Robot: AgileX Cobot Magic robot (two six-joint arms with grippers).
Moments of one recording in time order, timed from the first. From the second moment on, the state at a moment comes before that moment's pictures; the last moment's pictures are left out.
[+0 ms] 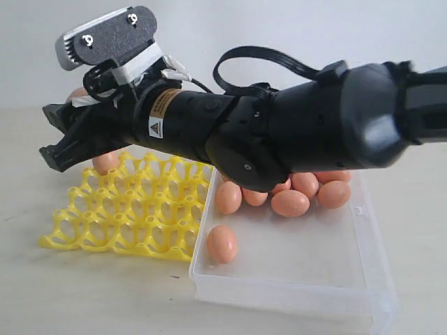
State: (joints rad) left arm -0.05 0.01 0.00 0.10 0.38 0.03; right arm 0.89 1.86 -1.18 -0.21 -0.40 0.15
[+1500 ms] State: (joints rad) left arm -0.05 0.01 0.00 0.10 0.38 0.03; right arm 0.75 2.41 -1.67 -0.24 -0.21 0.18
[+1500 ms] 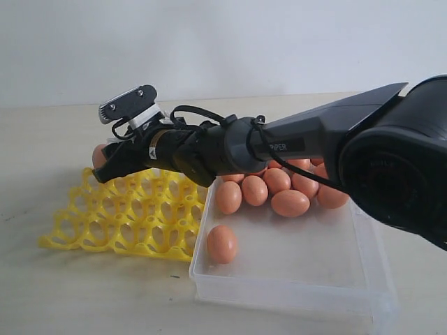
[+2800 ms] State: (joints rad) left arm -0.05 0.01 0.00 0.10 0.38 0.03; right arm 0.75 2.41 -1.67 -0.24 -0.22 0.19
